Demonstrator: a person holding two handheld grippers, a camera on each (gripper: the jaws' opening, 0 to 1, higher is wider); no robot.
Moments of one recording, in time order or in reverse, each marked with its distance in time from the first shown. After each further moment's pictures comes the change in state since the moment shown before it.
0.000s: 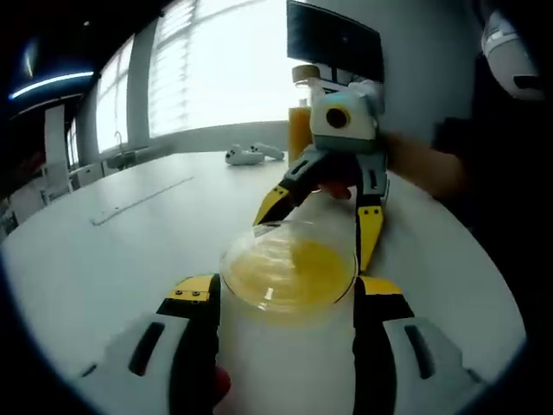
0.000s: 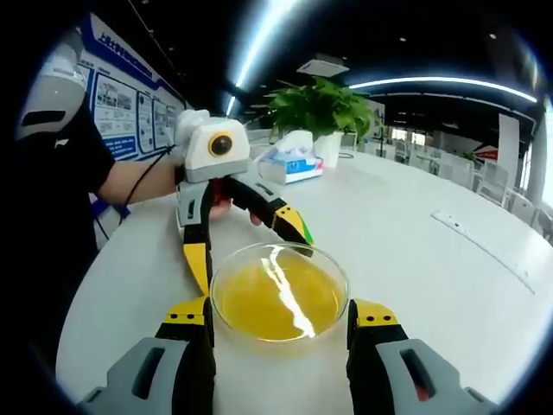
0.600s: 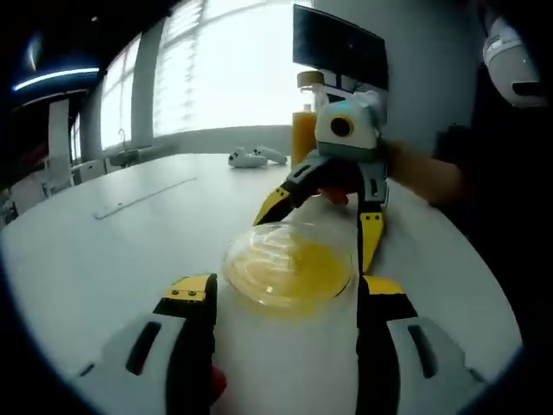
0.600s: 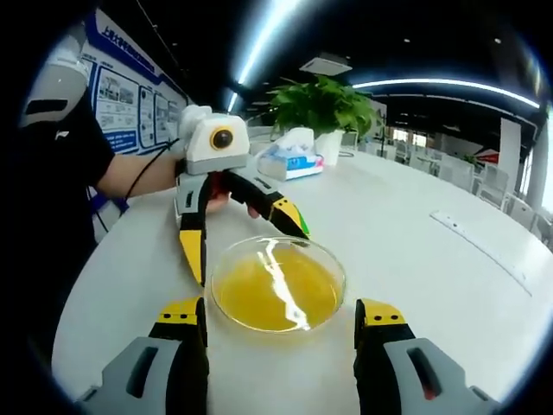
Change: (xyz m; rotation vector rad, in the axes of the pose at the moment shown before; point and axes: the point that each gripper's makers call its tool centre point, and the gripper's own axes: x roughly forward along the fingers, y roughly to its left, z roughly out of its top) left arm -0.011 -0.004 0.008 -0.043 -0.045 0.010; right arm -0.006 0.000 -0.001 -0.015 -0.007 -0.012
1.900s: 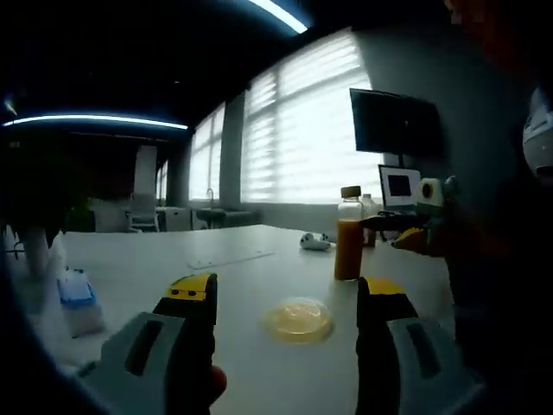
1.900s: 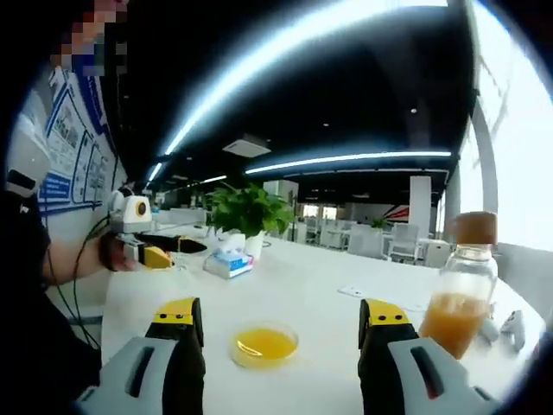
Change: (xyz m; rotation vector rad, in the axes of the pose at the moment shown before) left arm -0.145 -0.038 0.082 -0.044 -0.370 0.478; right arm -0.155 0.032 0.083 0.037 -0.408 -0.526
